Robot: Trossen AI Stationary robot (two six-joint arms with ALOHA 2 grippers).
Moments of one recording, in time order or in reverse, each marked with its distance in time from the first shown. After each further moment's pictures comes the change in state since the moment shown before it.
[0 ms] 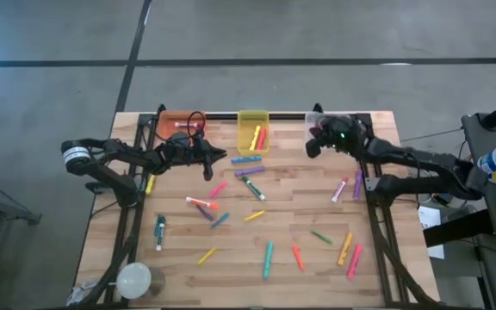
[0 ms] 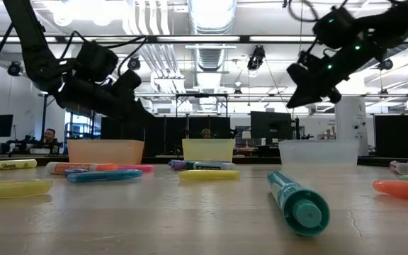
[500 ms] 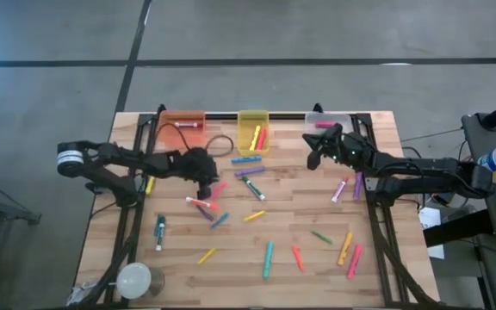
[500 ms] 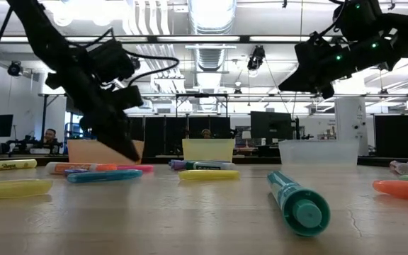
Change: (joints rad) left arm -0.235 -0.058 0.147 -0.744 -0.176 -0.004; right arm 0.161 -0.072 -0.159 0.370 -0.003 -0.005
